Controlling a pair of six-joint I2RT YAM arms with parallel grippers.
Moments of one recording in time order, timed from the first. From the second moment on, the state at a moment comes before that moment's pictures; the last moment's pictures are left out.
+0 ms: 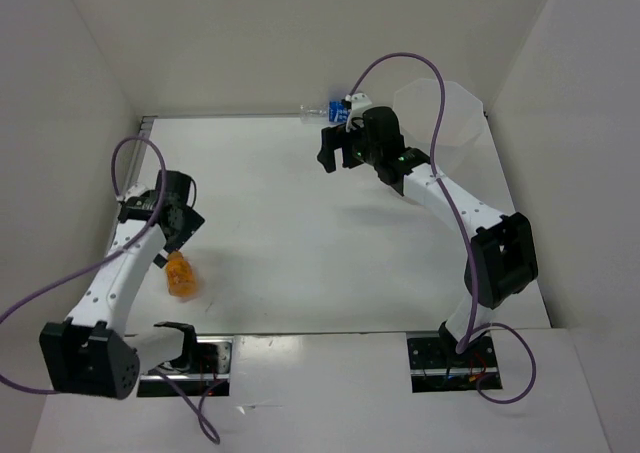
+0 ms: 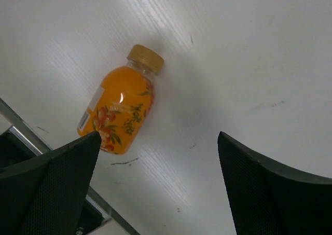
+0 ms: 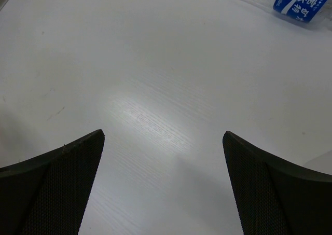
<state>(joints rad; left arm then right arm) -0.12 1.12 1.02 -1.09 -0.46 -1.02 0.48 1.66 1.38 -0.14 -0.14 0.12</state>
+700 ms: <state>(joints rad) 0.10 1.20 0.82 -0.87 -0.26 -0.95 0.49 1.71 1.38 -0.14 -0.09 0.10</state>
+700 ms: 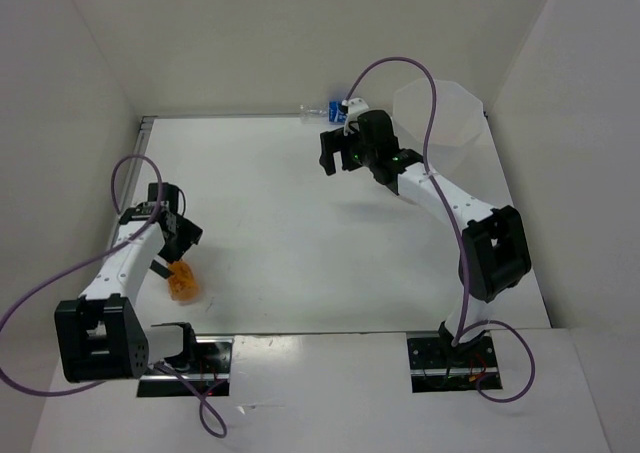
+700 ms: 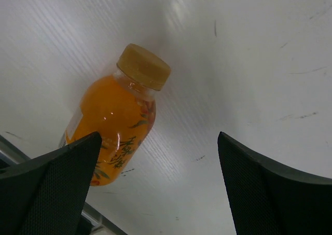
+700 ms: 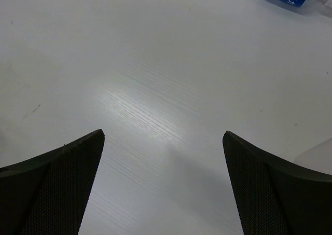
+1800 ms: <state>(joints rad) -0.06 1.60 0.95 -0.84 -0.18 -0.91 0.49 1.73 1.30 -0.07 -0.06 0.13</state>
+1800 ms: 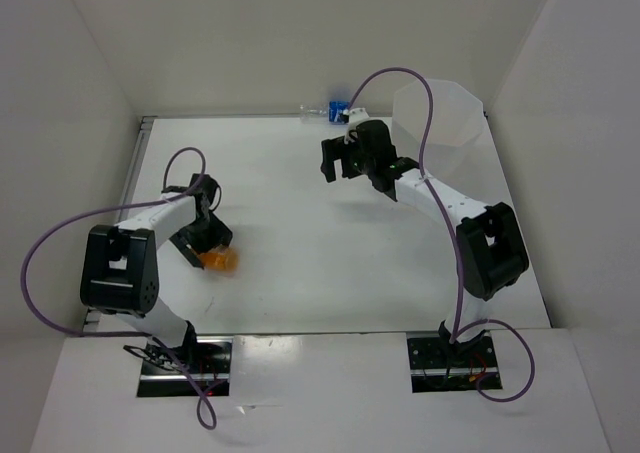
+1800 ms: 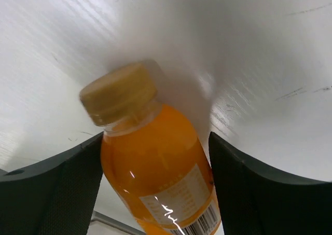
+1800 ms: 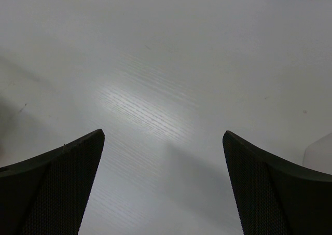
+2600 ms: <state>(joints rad) -0.29 1.62 1.30 -0.62 -0.13 -0.76 0.47 1.60 1.27 -0.07 -0.03 0.20</state>
